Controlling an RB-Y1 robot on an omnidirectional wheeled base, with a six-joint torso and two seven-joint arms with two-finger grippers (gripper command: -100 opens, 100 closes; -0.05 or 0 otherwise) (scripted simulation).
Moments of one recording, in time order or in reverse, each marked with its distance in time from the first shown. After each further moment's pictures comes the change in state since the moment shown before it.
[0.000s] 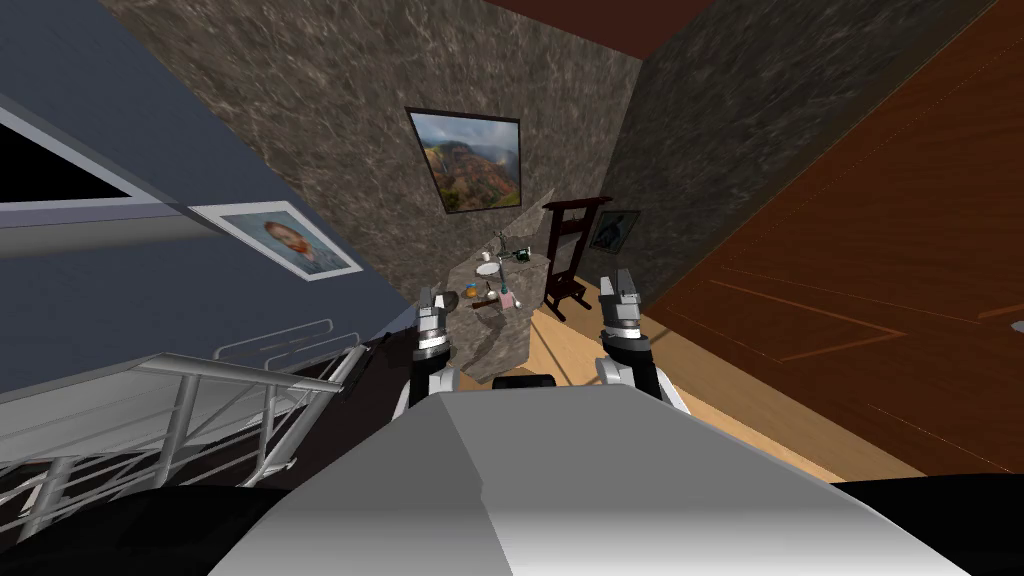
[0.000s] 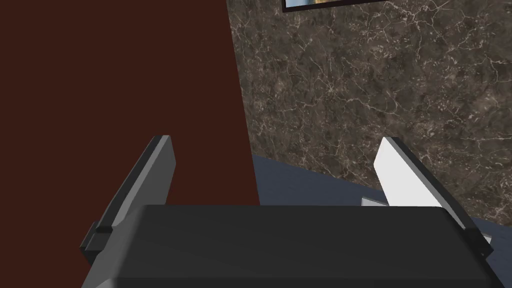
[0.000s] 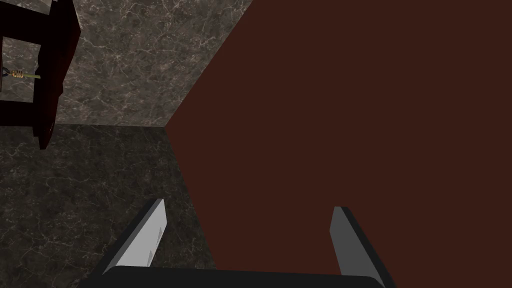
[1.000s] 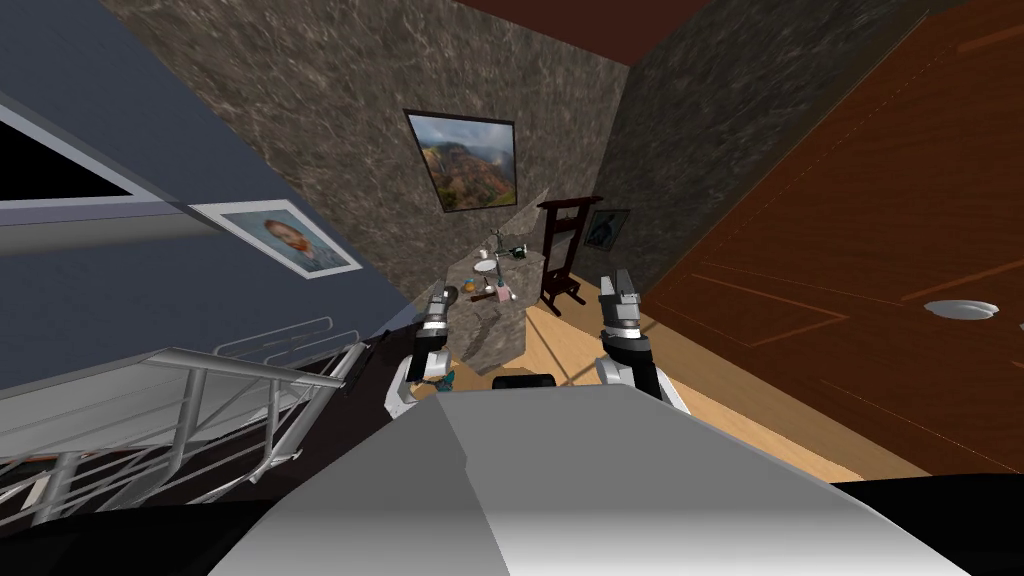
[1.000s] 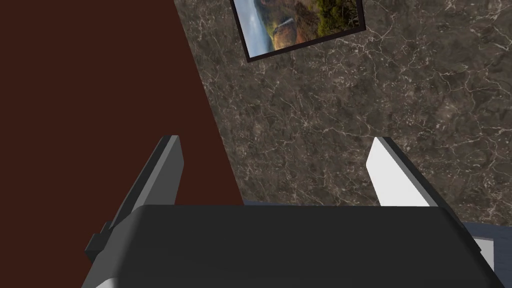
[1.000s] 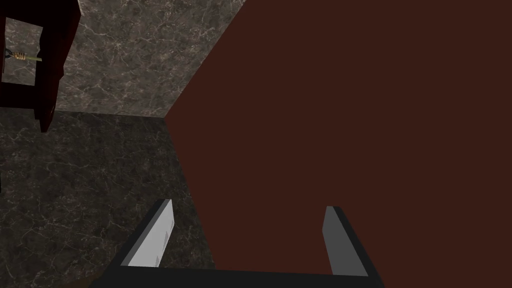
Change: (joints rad) left arm -0.201 0.188 0.081 0.129 -0.011 0.237 0.010; right arm 0.000 0.000 0.000 0.000 0.000 0.000 0.000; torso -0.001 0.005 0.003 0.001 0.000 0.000
